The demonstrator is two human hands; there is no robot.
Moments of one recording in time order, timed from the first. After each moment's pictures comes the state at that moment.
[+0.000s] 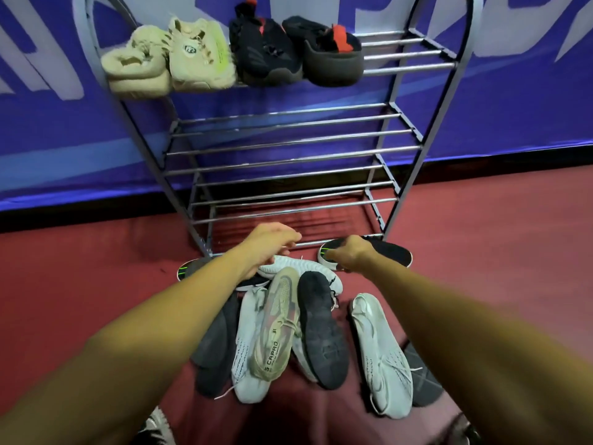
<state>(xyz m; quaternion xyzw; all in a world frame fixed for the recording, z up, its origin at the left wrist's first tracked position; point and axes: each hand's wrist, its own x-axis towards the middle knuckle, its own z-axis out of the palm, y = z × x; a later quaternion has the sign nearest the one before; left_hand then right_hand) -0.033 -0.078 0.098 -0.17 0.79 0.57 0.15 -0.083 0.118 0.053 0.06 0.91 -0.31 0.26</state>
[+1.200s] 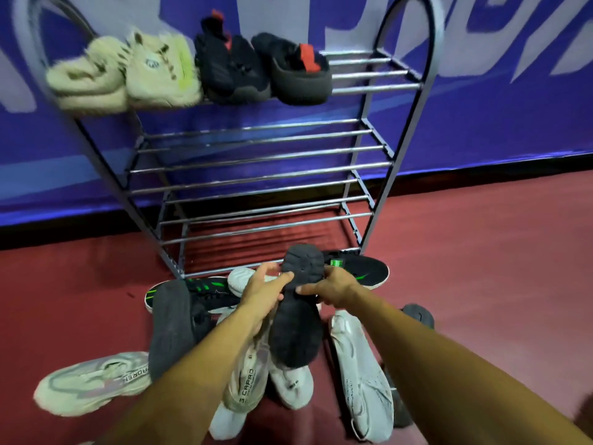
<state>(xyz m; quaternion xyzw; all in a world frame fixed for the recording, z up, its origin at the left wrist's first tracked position) -0.021 -0.032 0.029 -0.23 0.74 0.62 0.11 -0.062 0.138 0.035 0.07 0.83 -0.46 0.30</state>
